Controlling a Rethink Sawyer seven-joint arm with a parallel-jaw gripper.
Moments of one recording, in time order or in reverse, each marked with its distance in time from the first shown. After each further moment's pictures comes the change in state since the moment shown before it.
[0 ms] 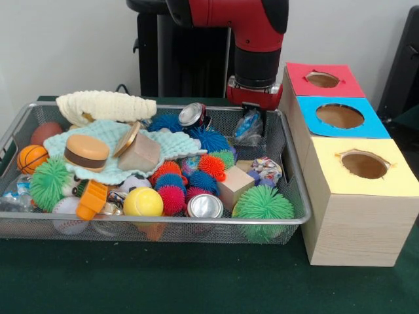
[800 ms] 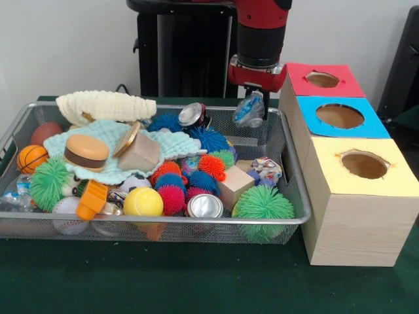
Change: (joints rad) arm 0.000 -0.108 0.000 0.064 0.085 0.040 0.000
